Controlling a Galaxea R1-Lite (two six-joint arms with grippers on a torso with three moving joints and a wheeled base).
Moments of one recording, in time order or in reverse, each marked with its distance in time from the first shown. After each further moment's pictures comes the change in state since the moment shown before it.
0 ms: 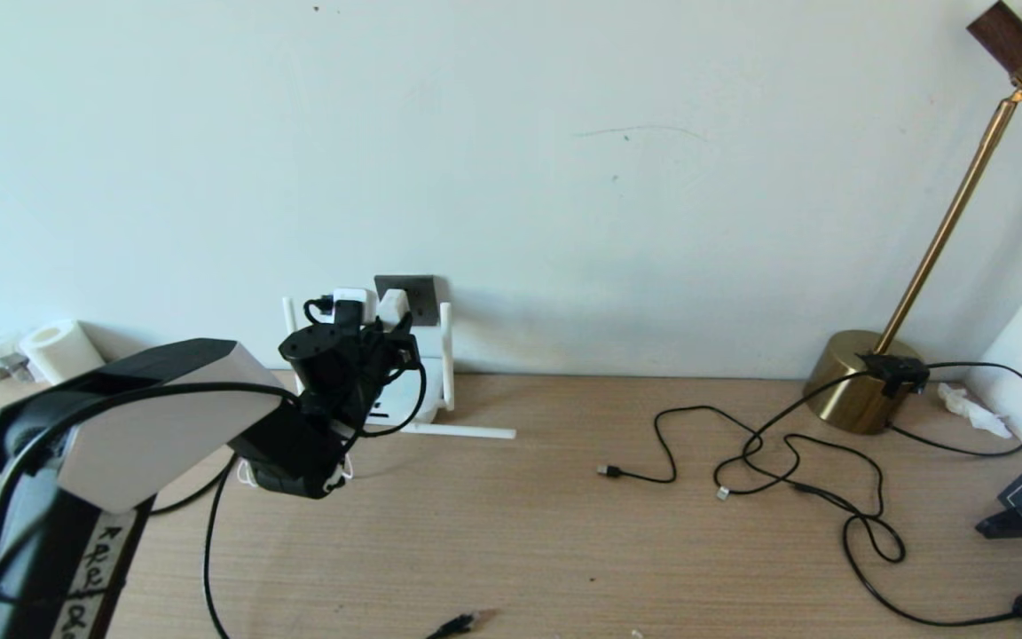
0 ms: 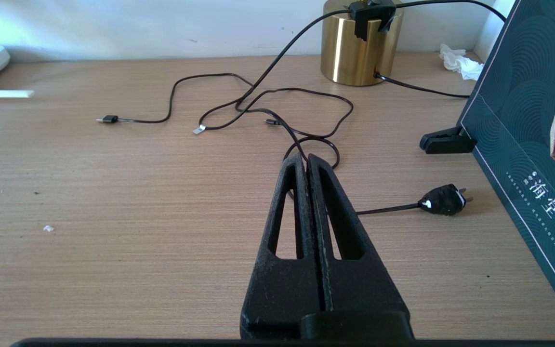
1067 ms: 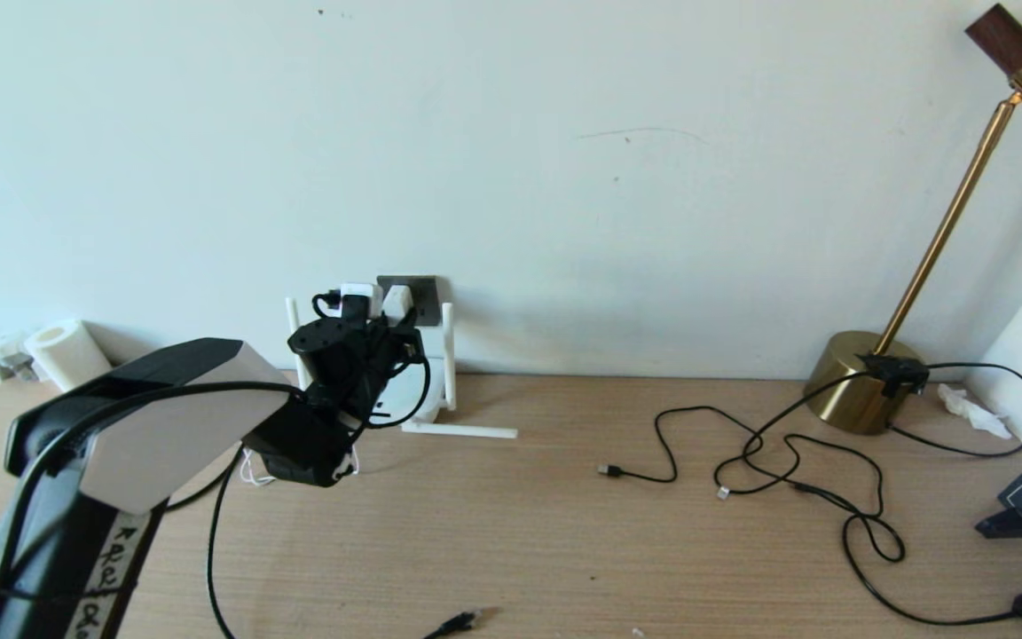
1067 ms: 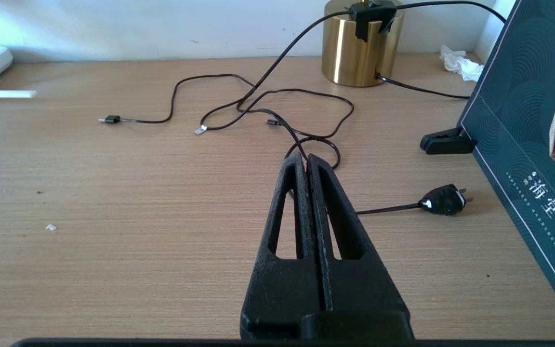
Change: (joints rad) left arm 0.011 0.040 -0.104 0.051 -0.007 0.001; right arm 0.000 0.000 0.000 0.000 0.000 -0.001
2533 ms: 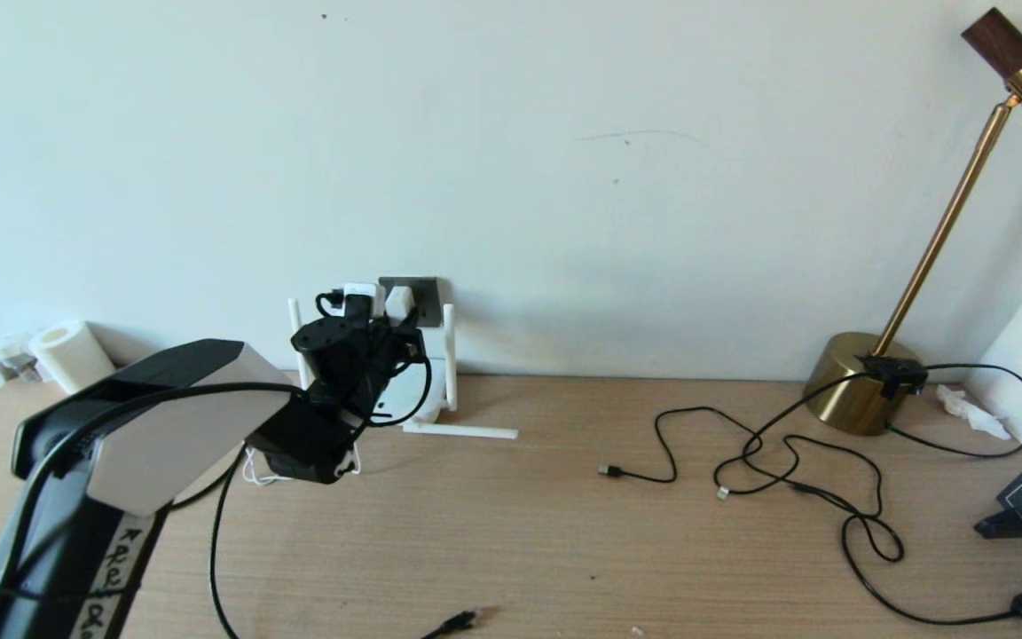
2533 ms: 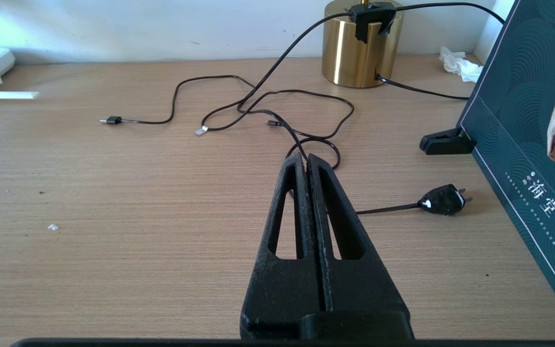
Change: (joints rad) left arm 0.016 0.023 -0.041 0.028 0.001 0.002; right arm 0.000 0.000 0.000 0.000 0.000 0.000
